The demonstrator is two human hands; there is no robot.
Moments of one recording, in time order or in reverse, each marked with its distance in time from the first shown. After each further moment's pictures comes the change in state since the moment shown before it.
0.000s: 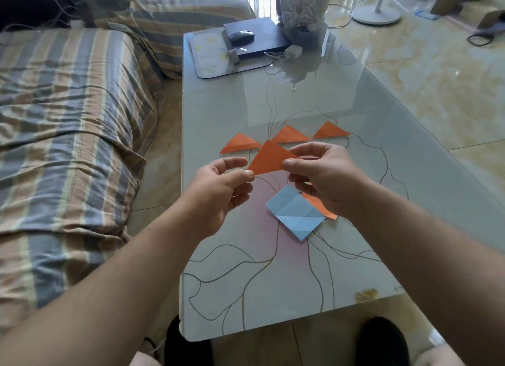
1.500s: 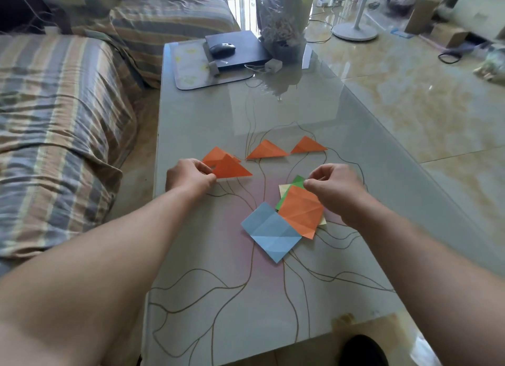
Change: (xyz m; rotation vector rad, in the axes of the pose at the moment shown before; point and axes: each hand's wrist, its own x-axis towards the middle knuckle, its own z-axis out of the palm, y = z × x) left_hand 0.134 -0.014 -0.012 0.886 0.458 0.101; right_hand 0.048 0.029 -0.080 -0.629 0.309 -0.049
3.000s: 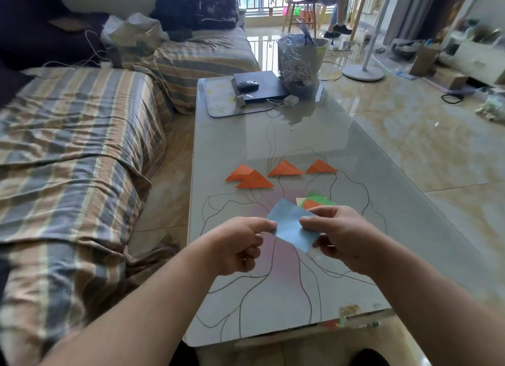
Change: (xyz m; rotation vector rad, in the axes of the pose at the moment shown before) left_hand -0.168 0.000 -0.060 -0.584 -0.842 -0.286; right_hand -0.127 -0.043 -0.010 0.424 -0.402 0.155
